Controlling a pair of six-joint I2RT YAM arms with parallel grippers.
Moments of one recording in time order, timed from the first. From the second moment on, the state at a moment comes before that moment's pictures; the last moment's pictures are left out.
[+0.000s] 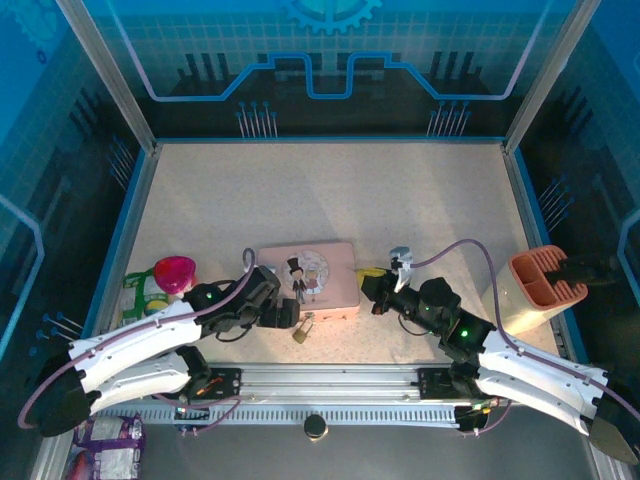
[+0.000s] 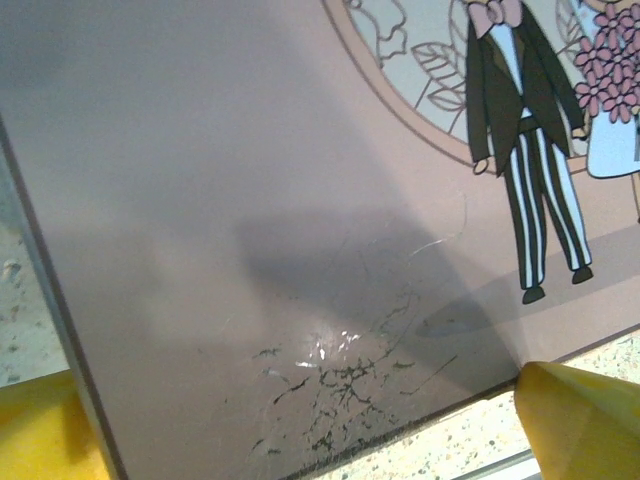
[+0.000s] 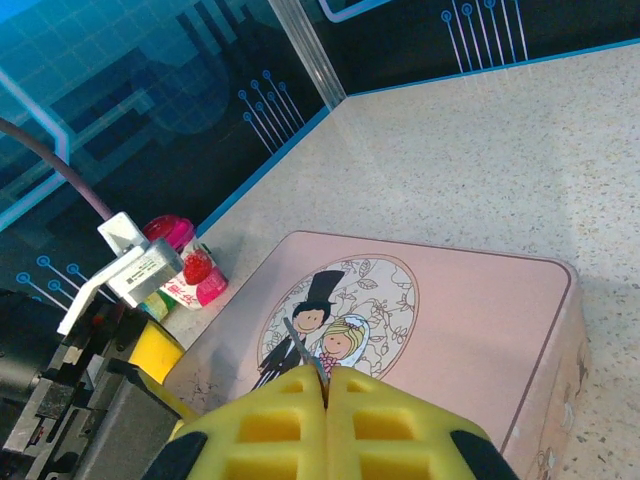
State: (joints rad) left arm -0.85 0.97 0.60 -0.70 -0.07 -0.77; right arm 0.88 0.68 0.27 0.24 0.06 0.52
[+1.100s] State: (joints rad) left arm -0.73 1.48 0.85 -0.32 -0.16 -0.79; right arm 0.87 0.55 0.39 -0.22 0.23 0.63
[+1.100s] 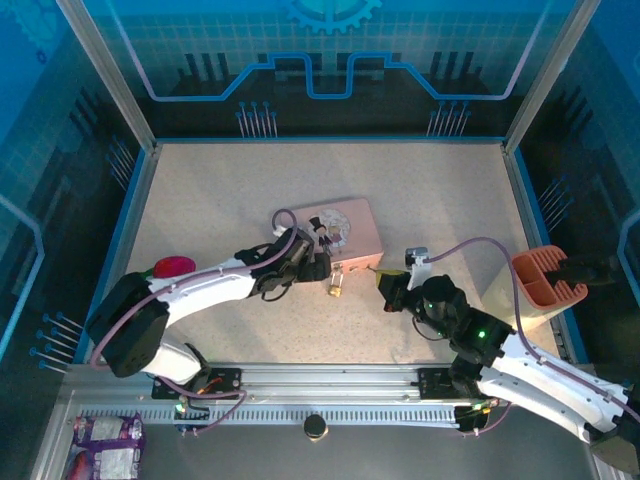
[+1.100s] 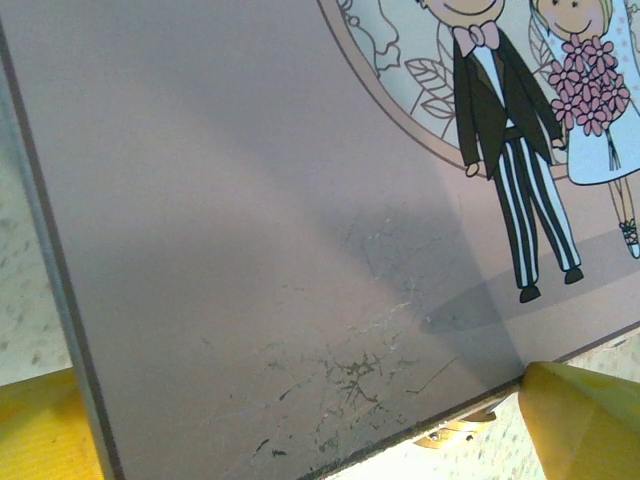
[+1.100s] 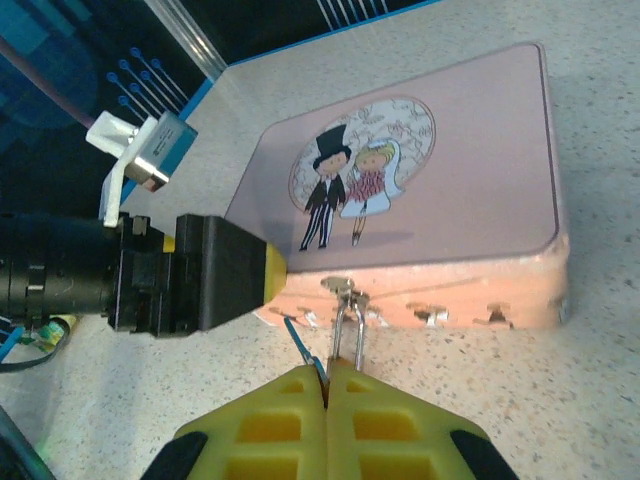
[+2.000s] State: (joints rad) left arm -0.72 0.99 0.79 -0.52 -0.07 -0.56; right arm 0.87 0.52 0.42 -0.36 0.26 0.74
